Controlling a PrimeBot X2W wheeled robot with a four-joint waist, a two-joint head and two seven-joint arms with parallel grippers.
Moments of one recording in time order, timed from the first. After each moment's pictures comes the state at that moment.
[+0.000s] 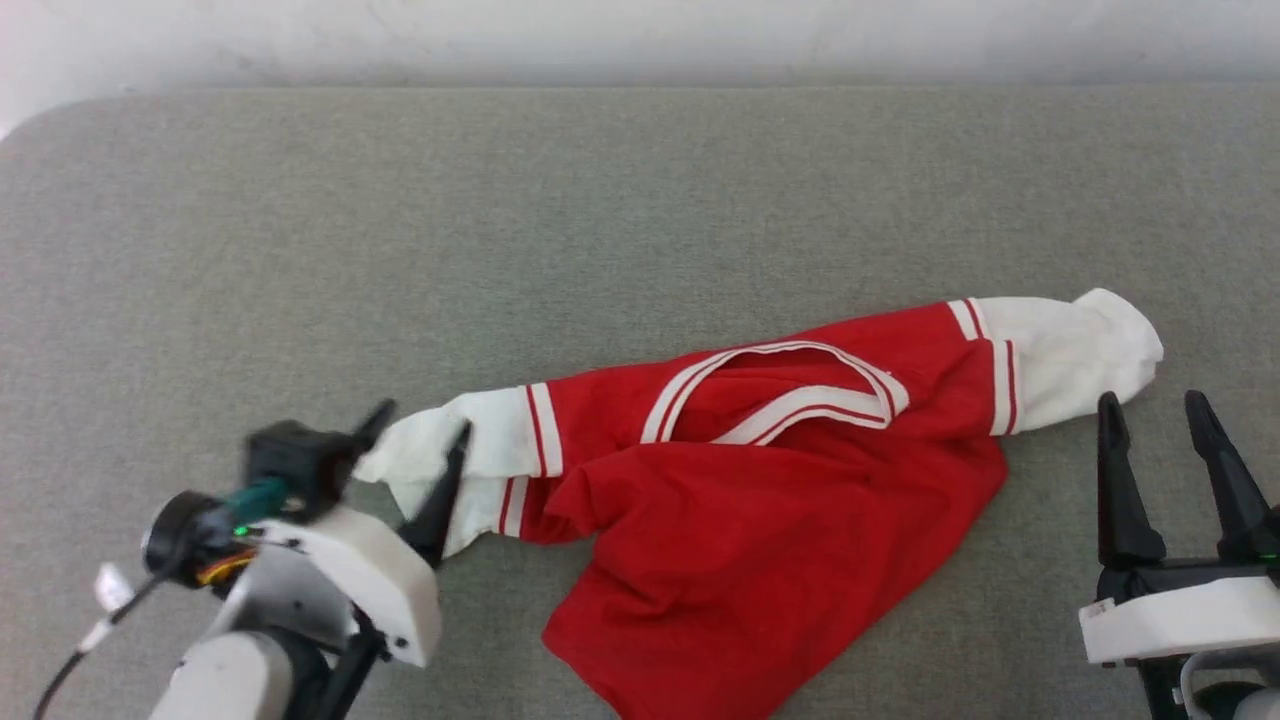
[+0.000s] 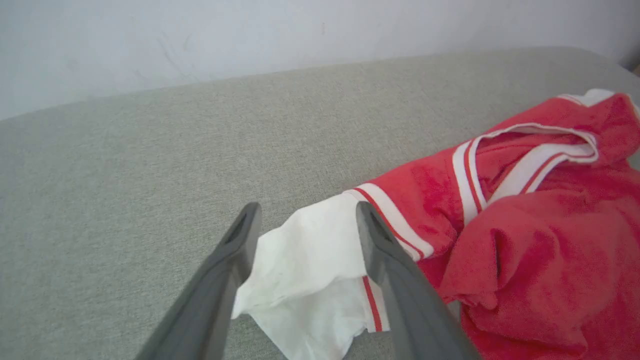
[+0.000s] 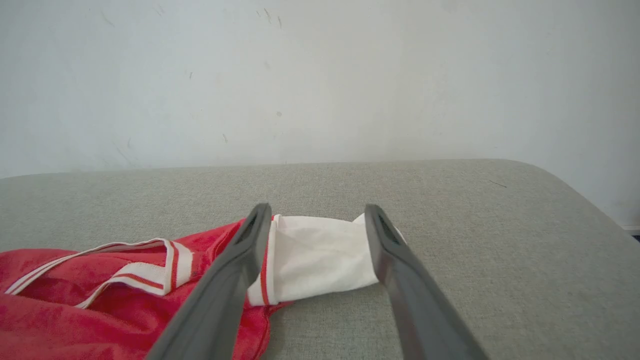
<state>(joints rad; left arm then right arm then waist) -0.09 0.39 -0.23 -0.18 -0.42 0.05 0.25 0.06 -0.05 -0.16 -0.15 0.14 0.13 -0.12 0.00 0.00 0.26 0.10</state>
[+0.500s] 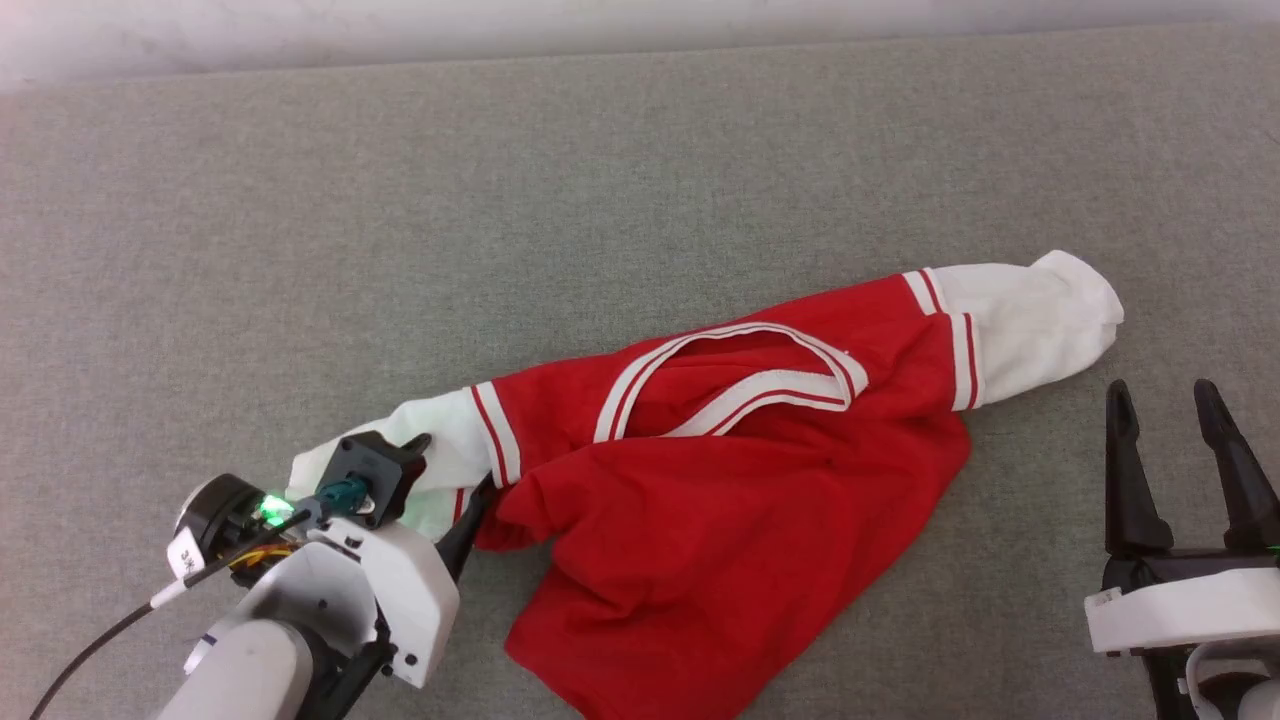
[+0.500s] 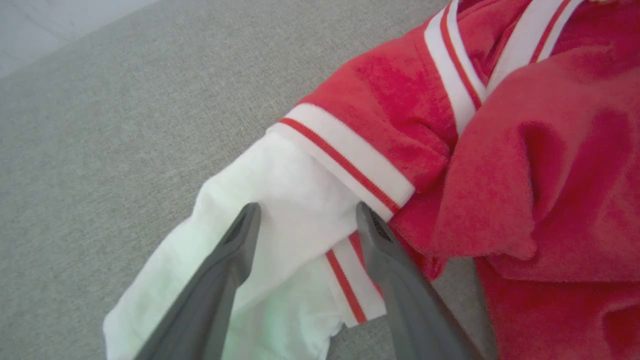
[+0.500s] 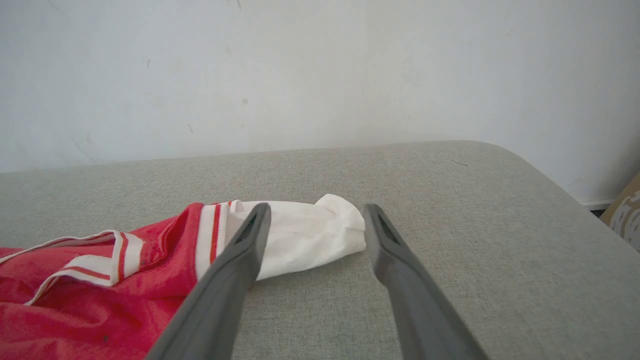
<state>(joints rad) -0.17 0.48 -0.38 -0.09 -0.31 -0.07 0.35 0.04 -0.05 -0.16 -0.14 0.15 0.13 -0.13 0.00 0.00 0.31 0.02</state>
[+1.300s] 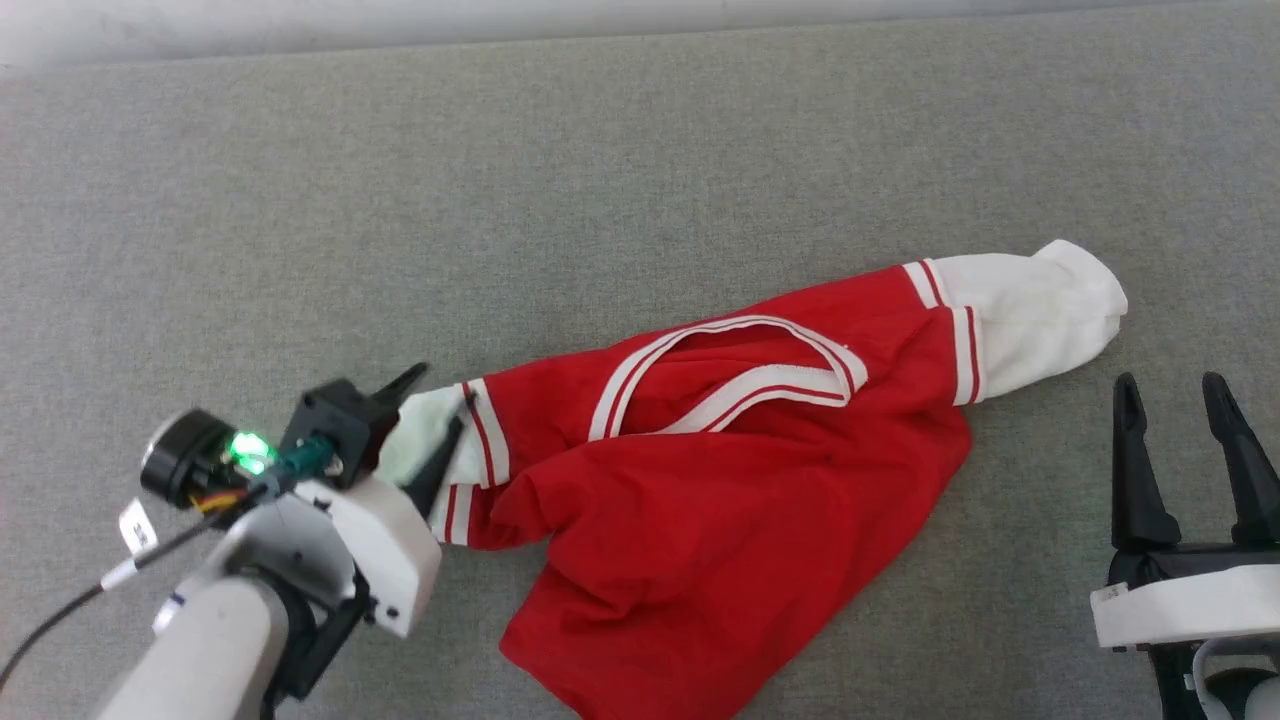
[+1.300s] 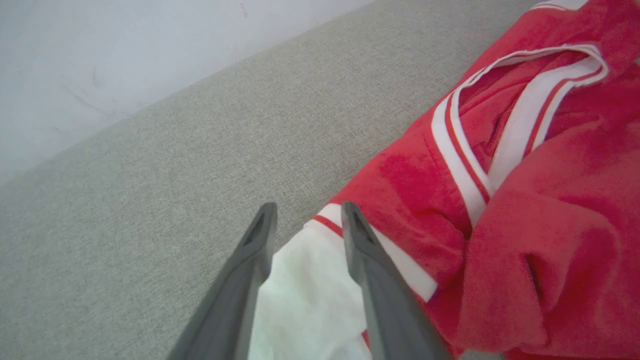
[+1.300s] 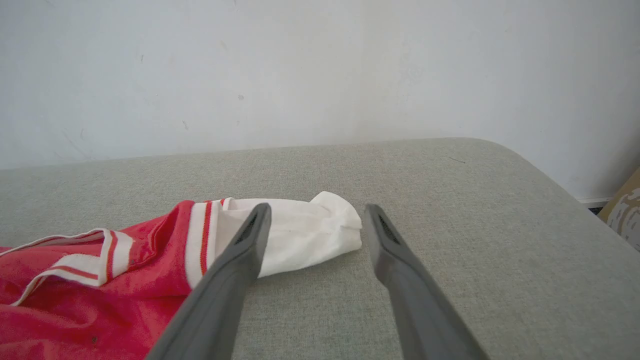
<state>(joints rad) -0.26 0.51 -0.37 -0.12 -0.31 -0.07 0.28 0.04 -0.05 -0.17 -0.15 0.15 0.13 -0.12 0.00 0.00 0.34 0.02</state>
